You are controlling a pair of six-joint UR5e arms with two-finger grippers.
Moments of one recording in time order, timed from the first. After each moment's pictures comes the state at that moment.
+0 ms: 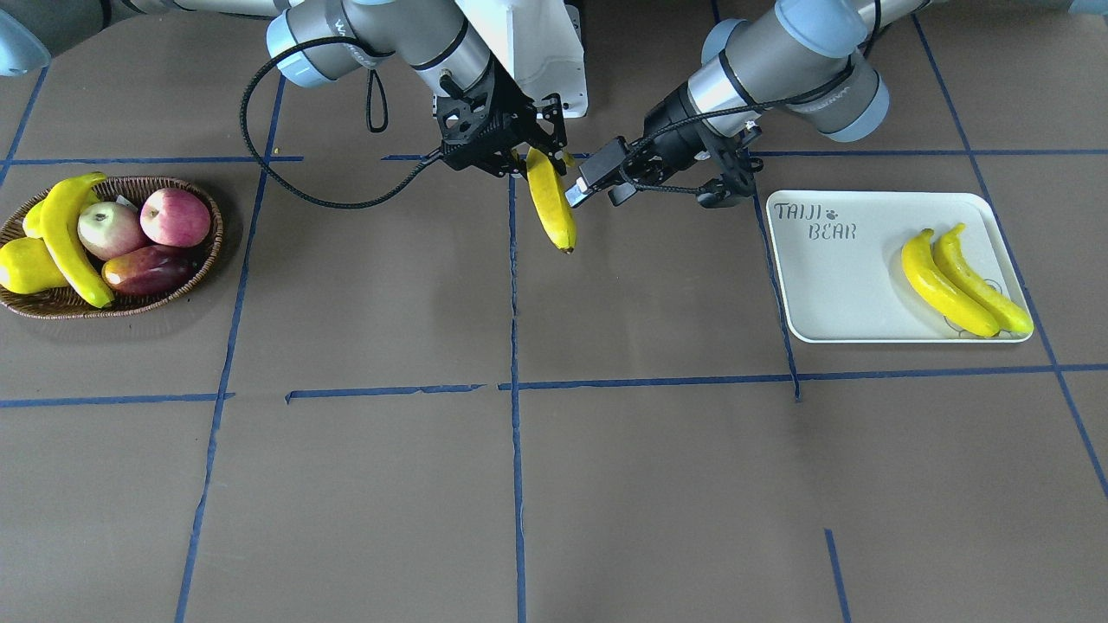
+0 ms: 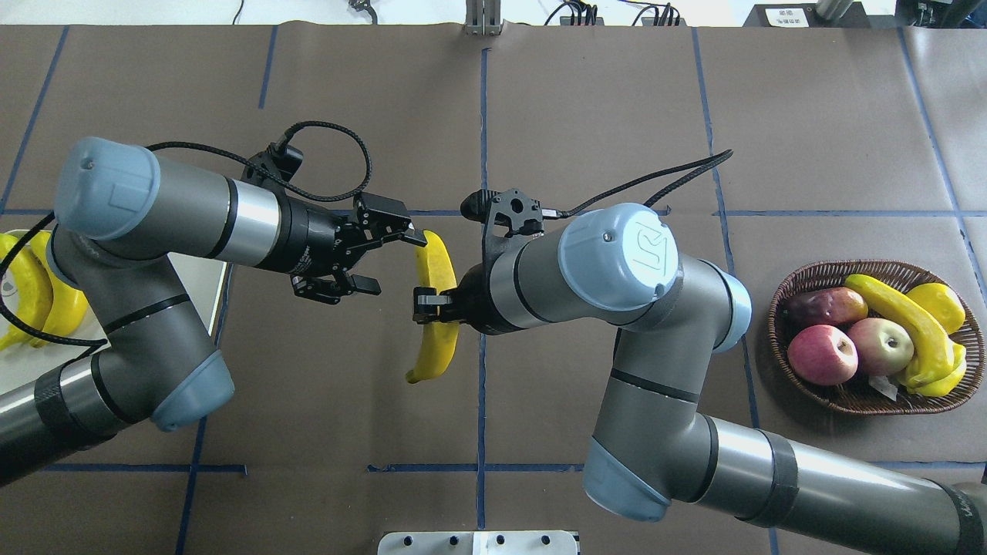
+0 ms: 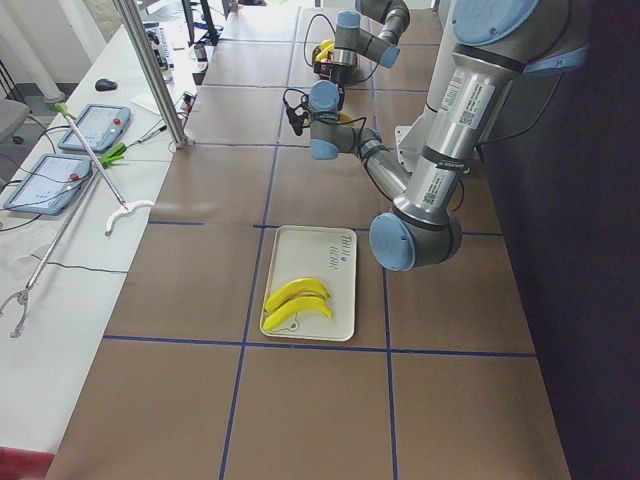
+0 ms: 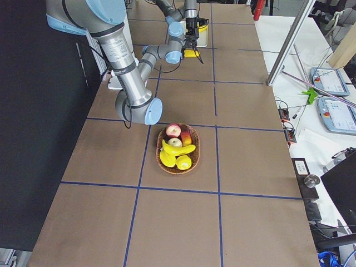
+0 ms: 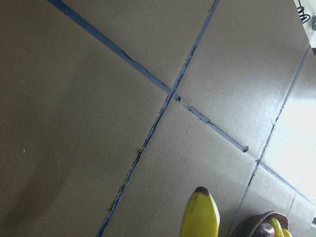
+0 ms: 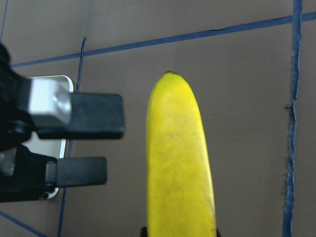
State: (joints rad) left arm -0.64 -2.00 -1.77 -2.42 -2.10 -1.96; right arm 0.44 -0.92 1.77 -1.11 1.88 1.36
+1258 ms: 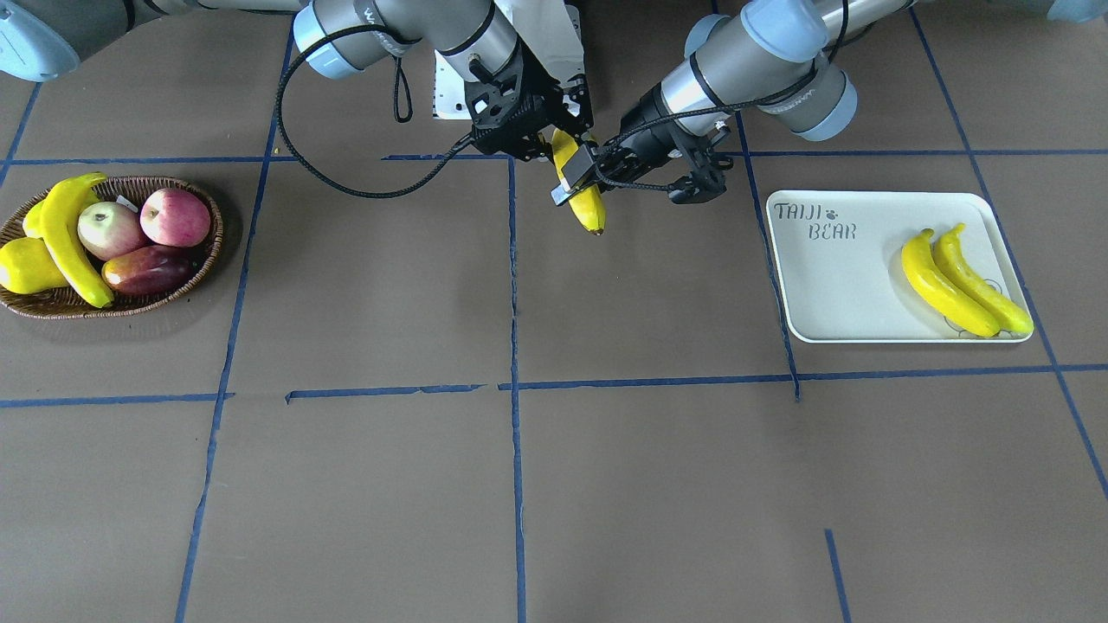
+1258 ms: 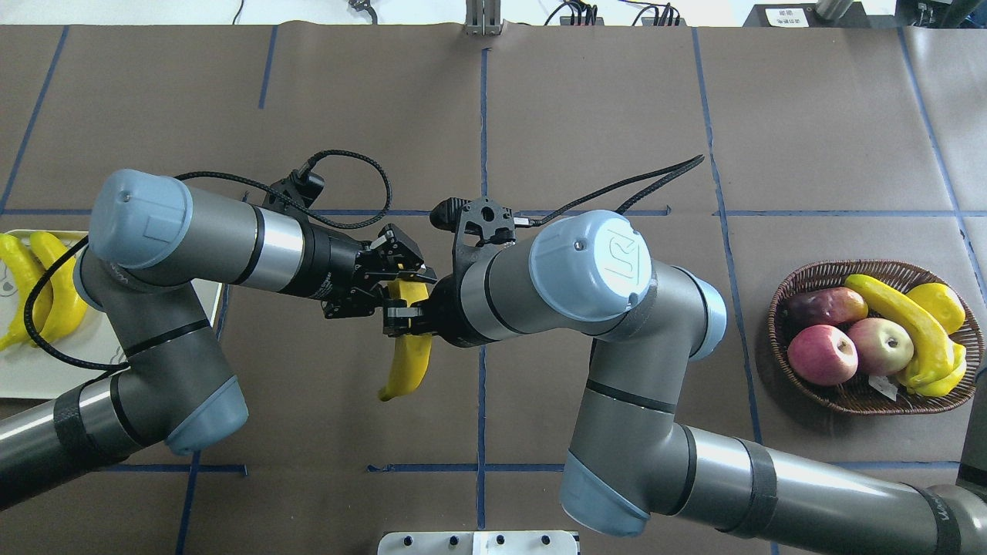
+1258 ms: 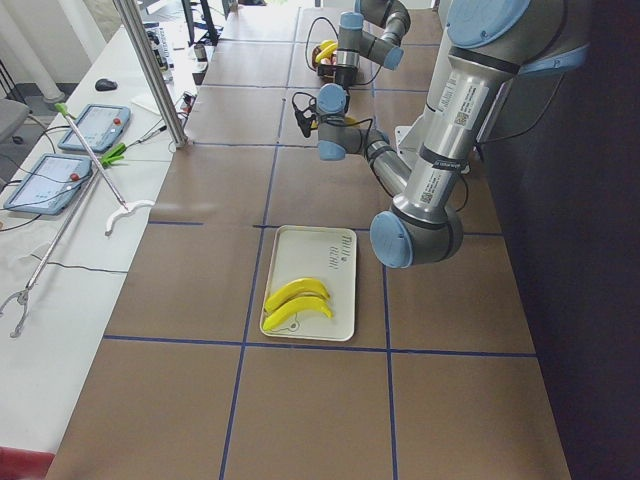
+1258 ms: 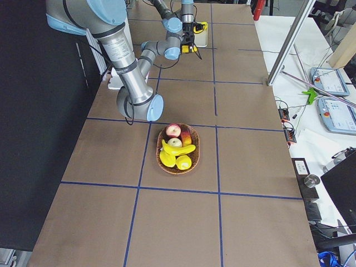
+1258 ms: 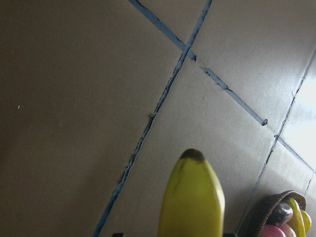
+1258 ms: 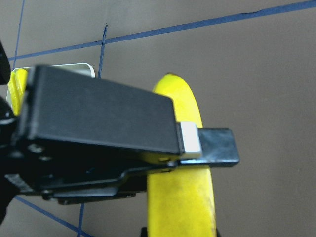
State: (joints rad) left arm -0.60 -2.01 -1.76 -2.42 -2.06 -1.96; right arm 0.41 -0.88 1.76 -1.11 1.88 1.37
